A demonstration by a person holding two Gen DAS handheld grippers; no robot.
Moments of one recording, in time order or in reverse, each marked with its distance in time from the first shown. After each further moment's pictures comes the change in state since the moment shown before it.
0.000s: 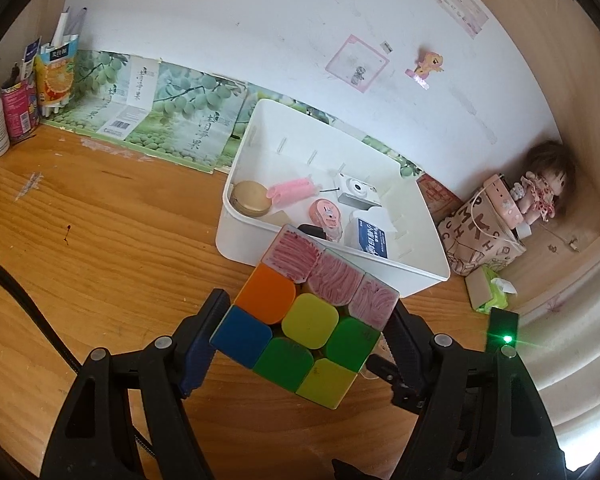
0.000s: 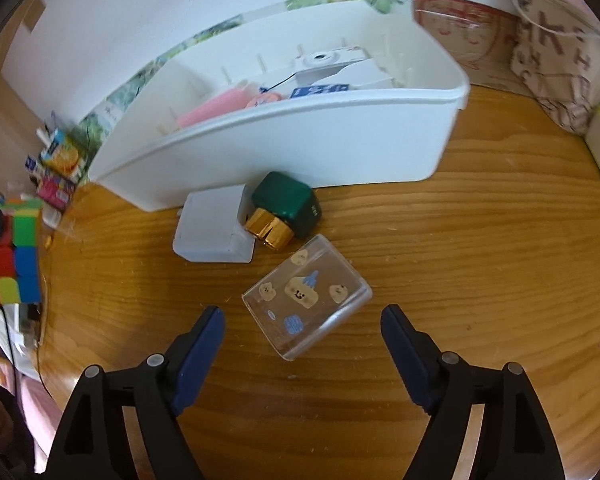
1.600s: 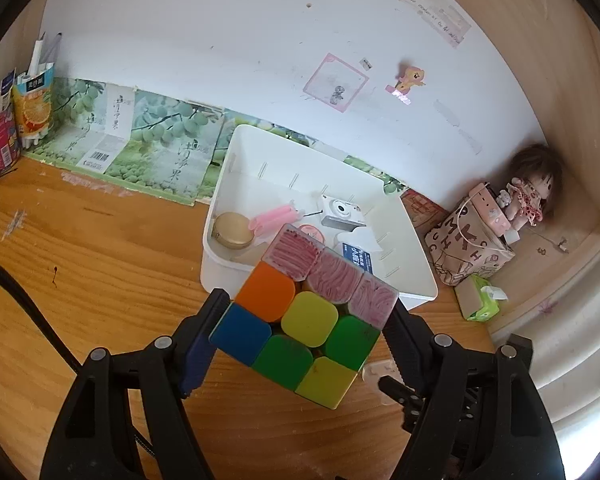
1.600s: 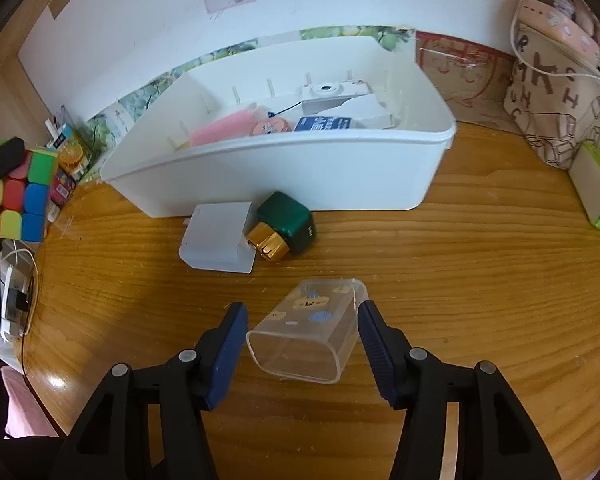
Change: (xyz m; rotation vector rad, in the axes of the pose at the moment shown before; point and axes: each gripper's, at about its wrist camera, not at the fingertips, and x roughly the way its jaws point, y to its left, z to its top) left arm 0.003 -0.005 0.024 0.056 -0.037 -0.058; right arm -0.026 0.000 -0.008 -0.043 -0.108 -0.049
